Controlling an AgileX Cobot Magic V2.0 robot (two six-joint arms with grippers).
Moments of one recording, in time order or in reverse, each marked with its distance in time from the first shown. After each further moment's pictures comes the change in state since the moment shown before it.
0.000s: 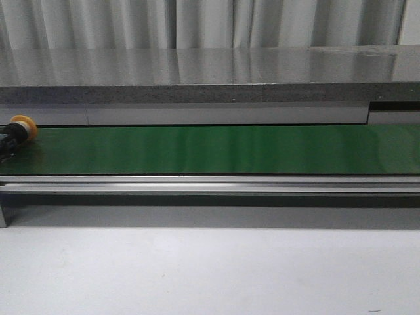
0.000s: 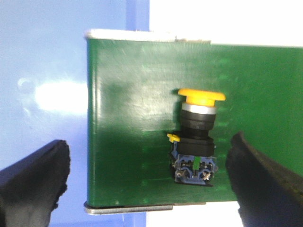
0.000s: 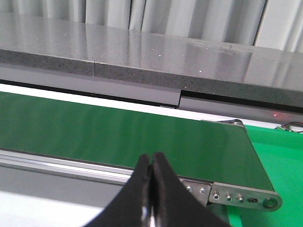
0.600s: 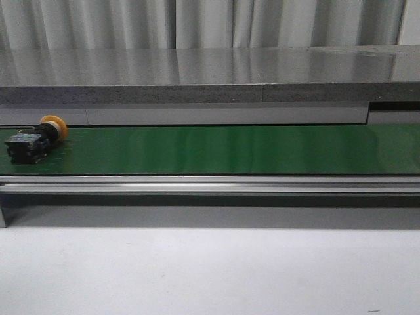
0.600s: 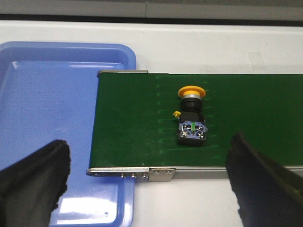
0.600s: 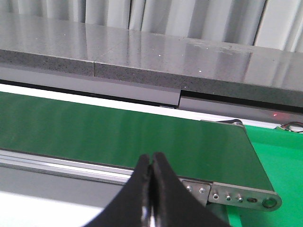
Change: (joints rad) left arm -0.059 -0.760 0.617 -0.002 -0.393 0.000; right arm 0.000 0.000 0.000 0.000 0.000 0.000
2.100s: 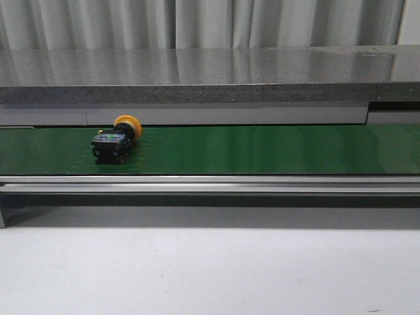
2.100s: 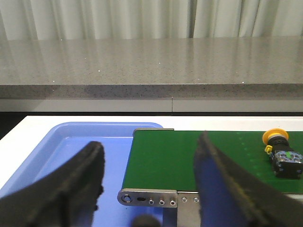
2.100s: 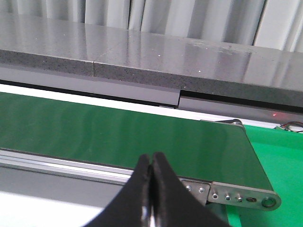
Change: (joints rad) left arm -0.001 -0.806 0.680 -0.002 -0.474 0.032; right arm 0.000 0.000 0.000 0.000 0.000 0.002
